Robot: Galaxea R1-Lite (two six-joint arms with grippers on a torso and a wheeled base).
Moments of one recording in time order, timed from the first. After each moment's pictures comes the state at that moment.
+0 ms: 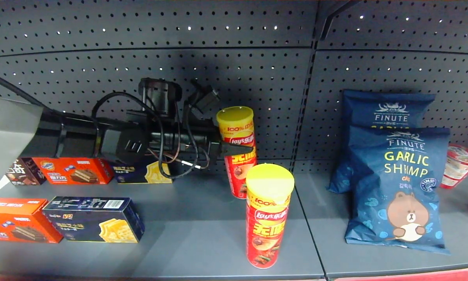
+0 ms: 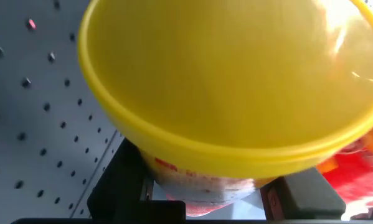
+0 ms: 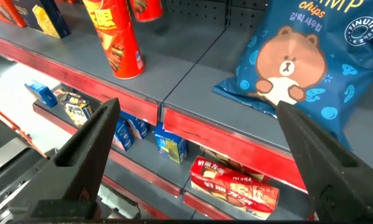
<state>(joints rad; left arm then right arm) -0.36 2.05 -1.46 -0.23 -0.90 0.28 0.56 0.30 -0.31 0.11 -0.02 0.05</state>
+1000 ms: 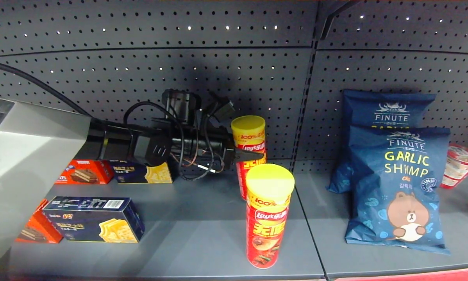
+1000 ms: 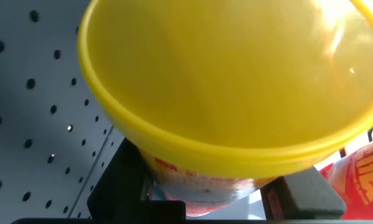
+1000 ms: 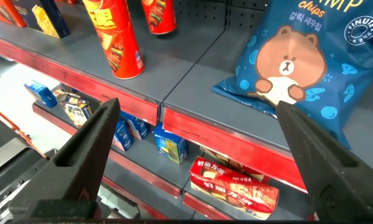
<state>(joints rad) -0.39 2.17 -1.57 -0.22 -0.90 0.28 0.56 0.30 -0.30 0.11 -0.02 0.05</state>
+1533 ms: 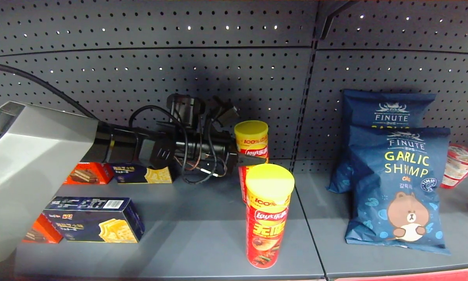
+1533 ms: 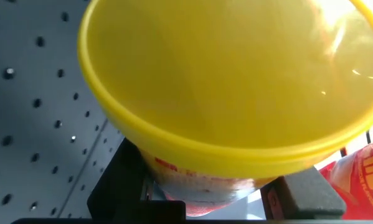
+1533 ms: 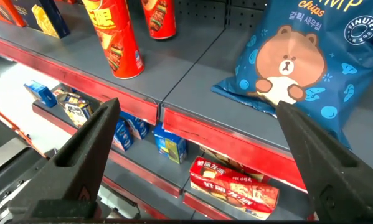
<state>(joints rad) -0.41 2.19 -1.56 -0.21 -0.90 0.28 0.56 0.29 -0.30 0.12 -0.02 0.05</state>
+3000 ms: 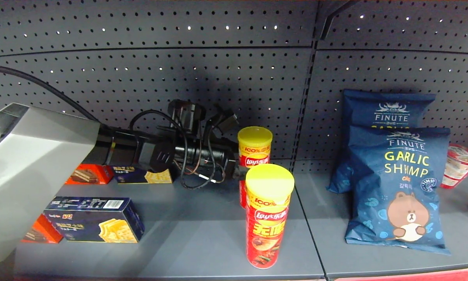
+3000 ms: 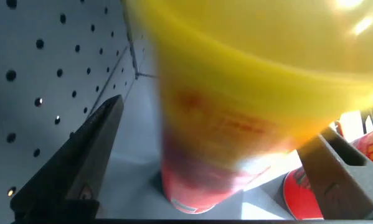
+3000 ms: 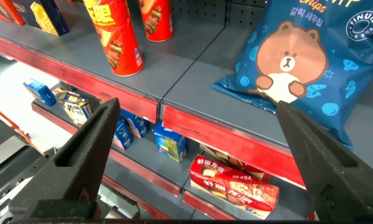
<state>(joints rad) -0.40 2.19 -1.52 -0.18 -0.88 0.31 0.56 0.28 -0.29 0.12 -0.02 0.05</state>
